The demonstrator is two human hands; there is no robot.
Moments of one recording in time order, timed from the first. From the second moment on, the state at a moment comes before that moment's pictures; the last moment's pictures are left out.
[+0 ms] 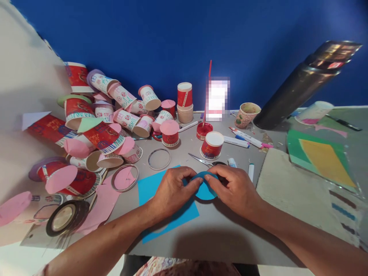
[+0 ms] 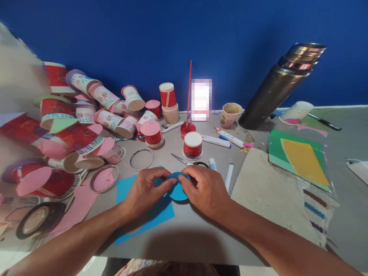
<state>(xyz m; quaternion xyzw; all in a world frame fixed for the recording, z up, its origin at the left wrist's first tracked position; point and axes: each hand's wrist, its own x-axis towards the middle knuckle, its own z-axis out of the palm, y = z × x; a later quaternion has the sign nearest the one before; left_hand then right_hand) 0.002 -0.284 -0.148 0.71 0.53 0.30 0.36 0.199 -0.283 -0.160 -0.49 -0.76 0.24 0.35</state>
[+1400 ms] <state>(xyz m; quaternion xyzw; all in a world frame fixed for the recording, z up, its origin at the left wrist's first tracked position) 0.001 -0.280 -0.139 0.62 0.56 0.24 0.50 0.202 -0.279 -0.146 -0.53 -0.64 0.45 0.31</state>
